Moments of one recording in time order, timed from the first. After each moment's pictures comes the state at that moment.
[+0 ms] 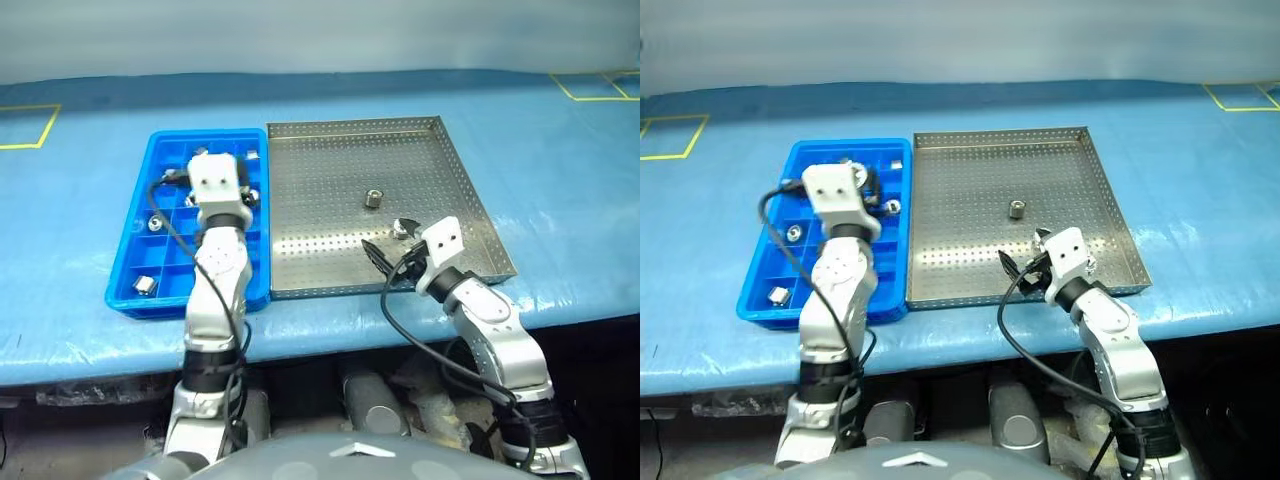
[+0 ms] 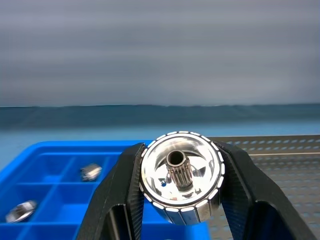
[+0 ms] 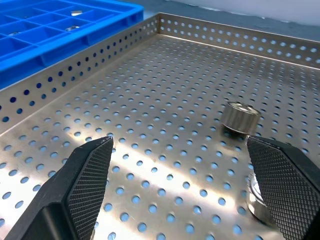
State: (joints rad) left arm -0.19 -0.06 0.00 -0.32 0.14 0.45 0.21; right arm -0.03 -0.34 0.04 -0.29 0.22 0.35 0.44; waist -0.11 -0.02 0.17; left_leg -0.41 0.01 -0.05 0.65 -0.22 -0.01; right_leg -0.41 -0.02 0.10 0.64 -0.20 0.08
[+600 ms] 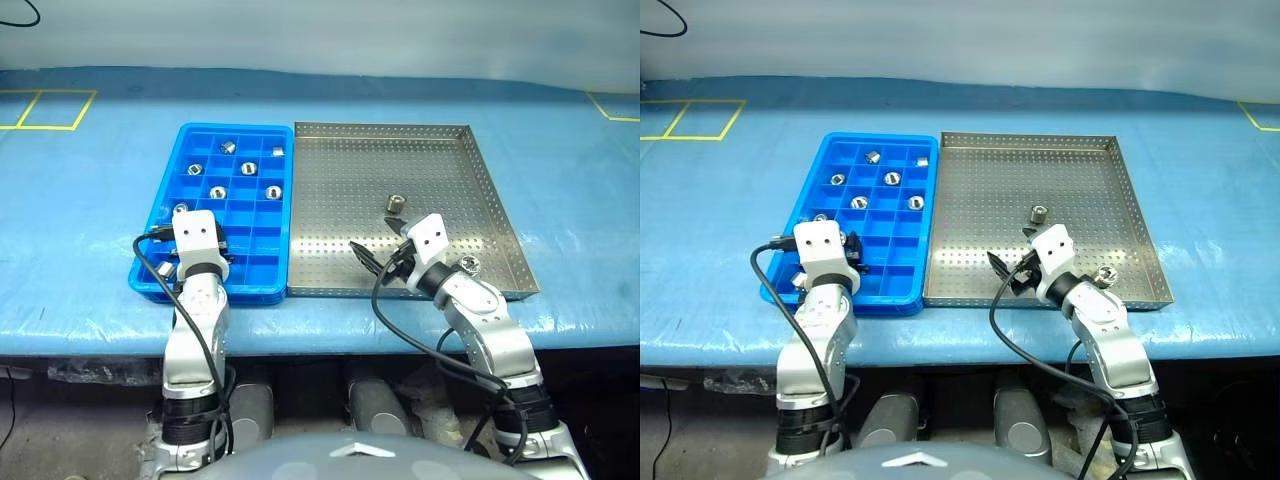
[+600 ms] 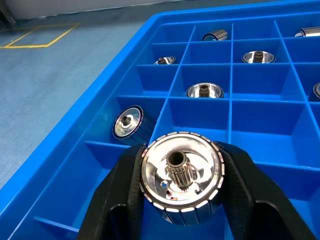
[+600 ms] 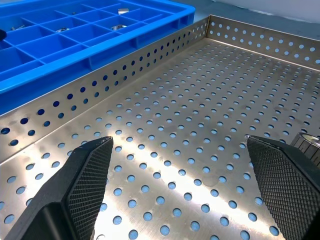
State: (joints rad) left arm -0.05 -0.06 0.02 -0.41 0.13 0.65 0.22; right arm -0.06 -0.34 0.07 -0.24 0.21 0.34 0.48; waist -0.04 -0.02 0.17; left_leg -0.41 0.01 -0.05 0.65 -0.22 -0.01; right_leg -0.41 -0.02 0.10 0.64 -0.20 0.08
